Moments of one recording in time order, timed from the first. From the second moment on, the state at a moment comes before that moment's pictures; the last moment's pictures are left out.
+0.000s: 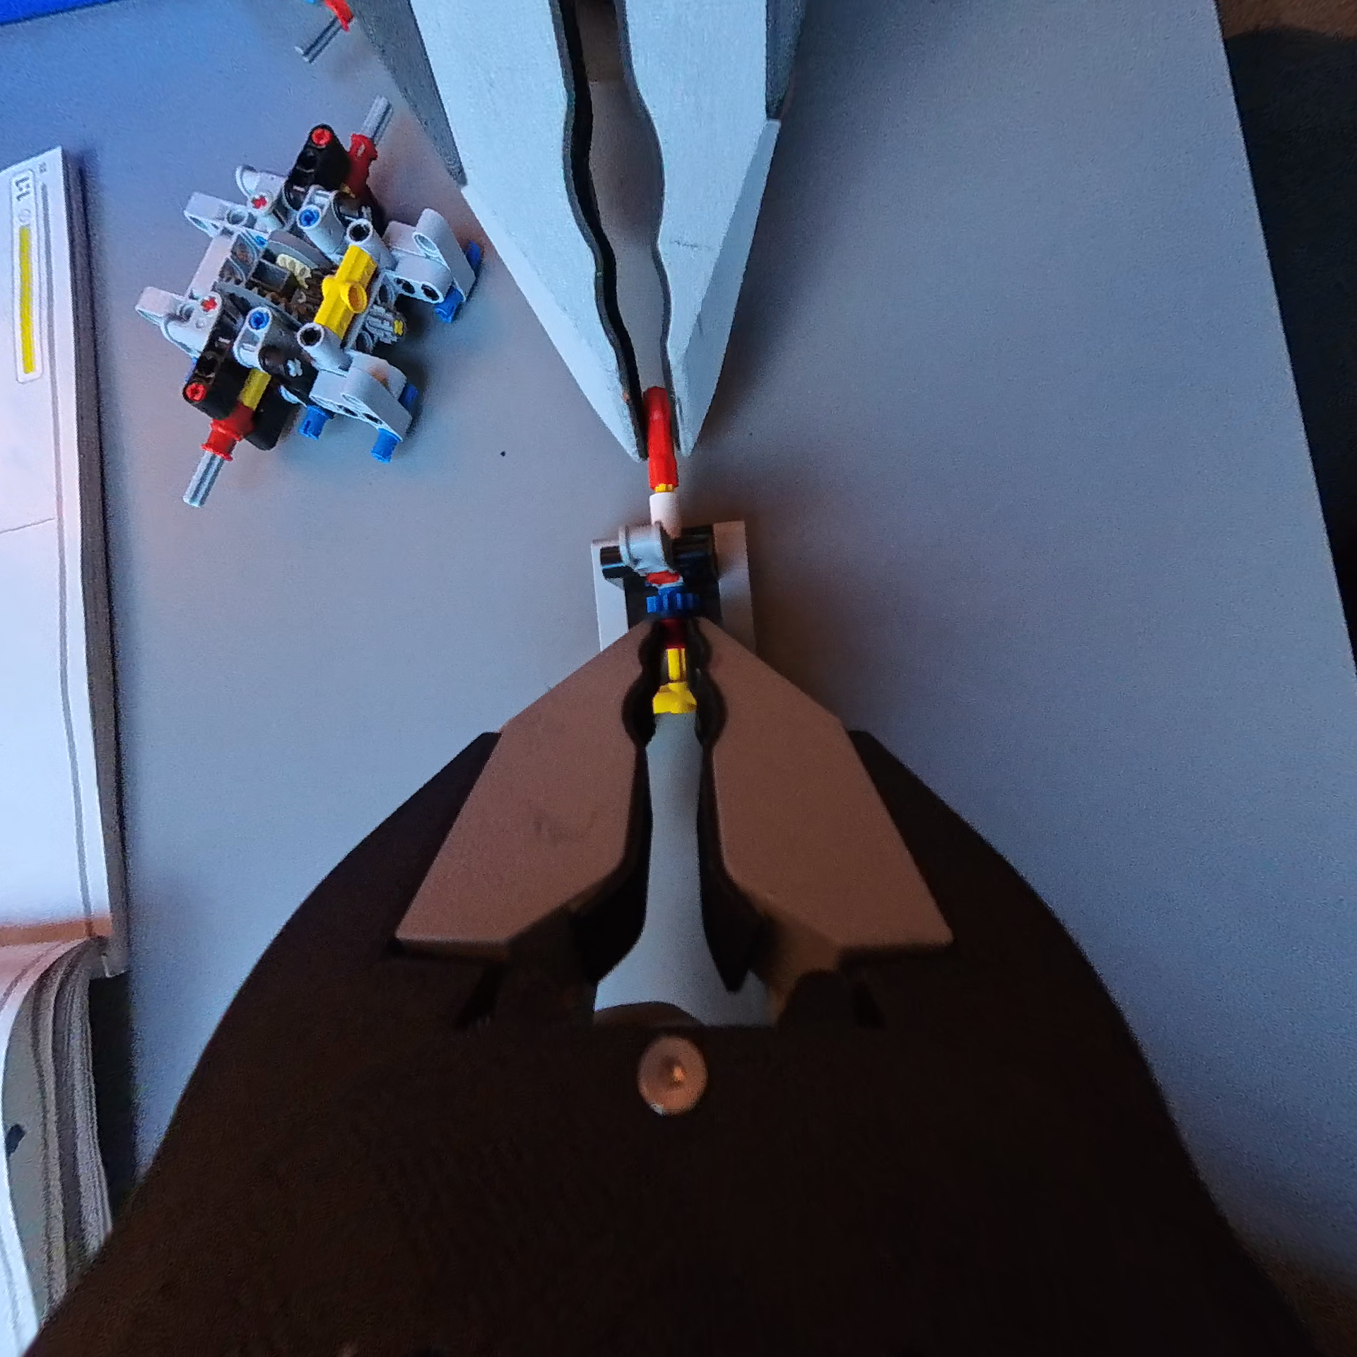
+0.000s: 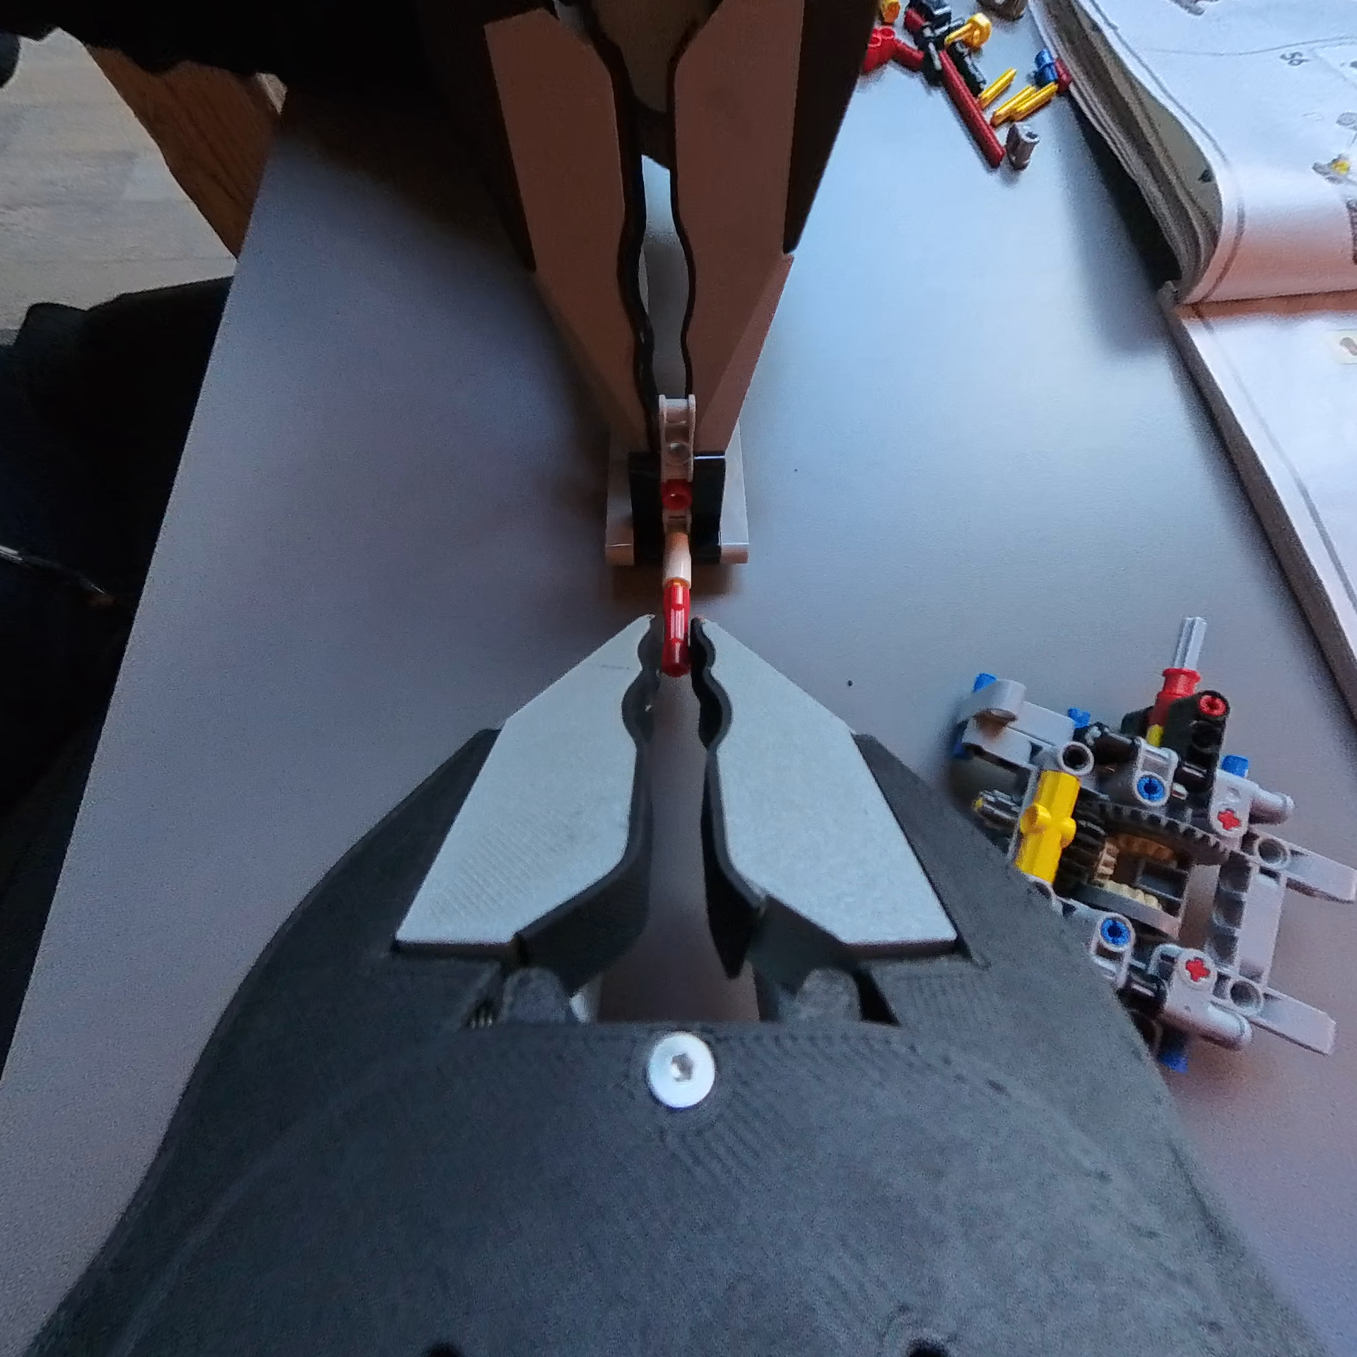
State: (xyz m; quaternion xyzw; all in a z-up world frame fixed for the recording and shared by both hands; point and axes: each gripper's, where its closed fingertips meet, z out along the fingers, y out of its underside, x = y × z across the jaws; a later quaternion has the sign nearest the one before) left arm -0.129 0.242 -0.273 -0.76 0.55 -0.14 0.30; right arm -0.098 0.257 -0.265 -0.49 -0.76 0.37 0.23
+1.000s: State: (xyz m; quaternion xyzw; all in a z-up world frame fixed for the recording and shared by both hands) left arm -0.122 0.247 -0.273 -0.77 0.53 -0.19 0.29; right arm -0.092 0.263 -0.263 -0.49 -0.75 0.36 0.24
